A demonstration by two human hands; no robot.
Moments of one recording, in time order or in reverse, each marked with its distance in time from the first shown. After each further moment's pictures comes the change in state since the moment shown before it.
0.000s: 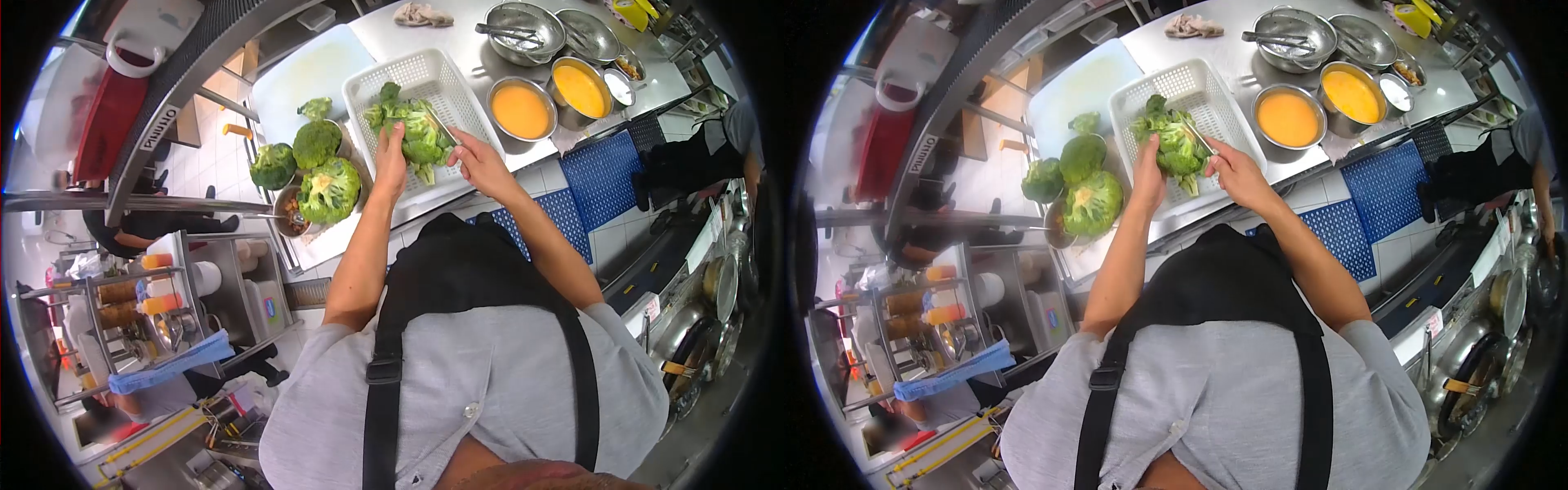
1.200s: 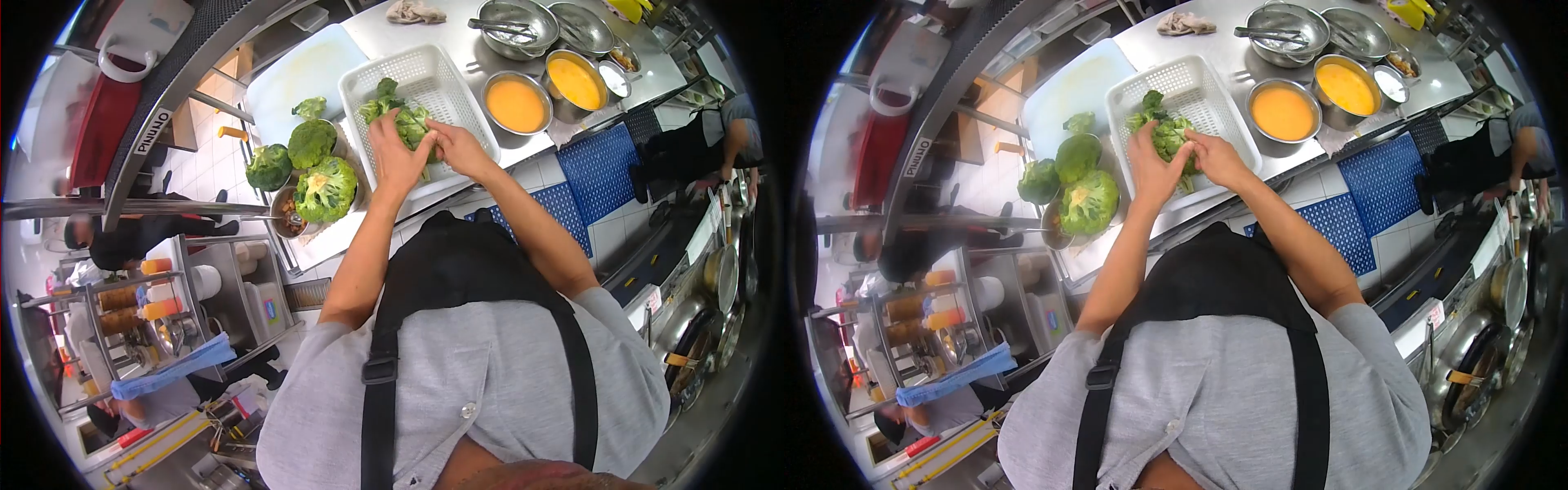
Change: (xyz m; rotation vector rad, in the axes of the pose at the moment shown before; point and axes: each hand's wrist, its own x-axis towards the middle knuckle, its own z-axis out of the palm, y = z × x) left_hand -0.020 0.023 0.031 1.179 0.176 0.597; right_hand 0.046 0.025 0.016 -0.216 0.054 0.019
